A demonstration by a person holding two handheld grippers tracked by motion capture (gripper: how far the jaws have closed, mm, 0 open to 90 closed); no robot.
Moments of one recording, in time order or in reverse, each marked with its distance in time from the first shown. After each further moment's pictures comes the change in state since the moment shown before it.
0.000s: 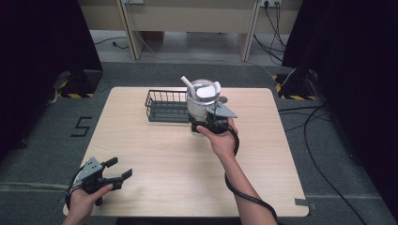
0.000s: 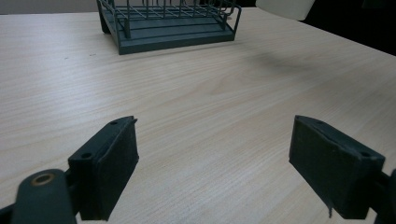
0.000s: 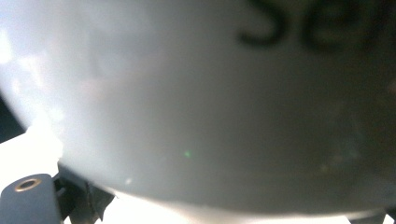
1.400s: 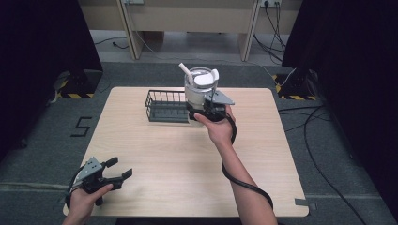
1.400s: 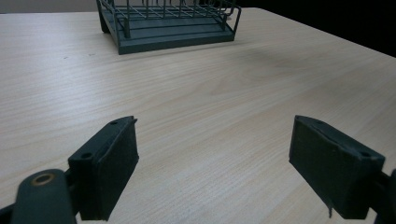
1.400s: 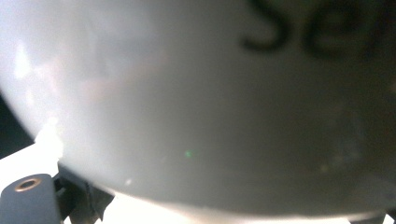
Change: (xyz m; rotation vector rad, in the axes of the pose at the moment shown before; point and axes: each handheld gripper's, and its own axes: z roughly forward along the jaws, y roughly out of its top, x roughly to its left) left arm 0.001 0.000 0.000 0.000 -0.003 -0.006; right arm -0.007 0.030 0.019 -0.013 -0.018 -0.007
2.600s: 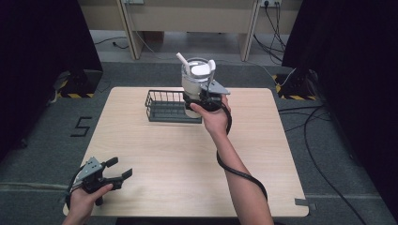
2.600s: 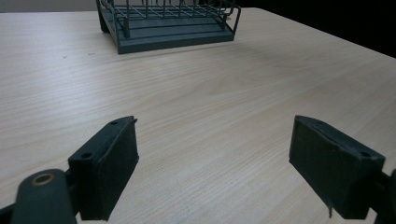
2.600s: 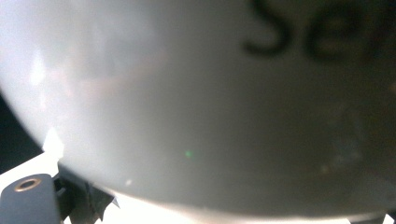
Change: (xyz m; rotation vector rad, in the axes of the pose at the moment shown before) left arm 0.000 0.000 0.000 -0.001 -0.003 -0.003; right arm -0.004 0.020 0.025 -0.015 -0.015 0.011
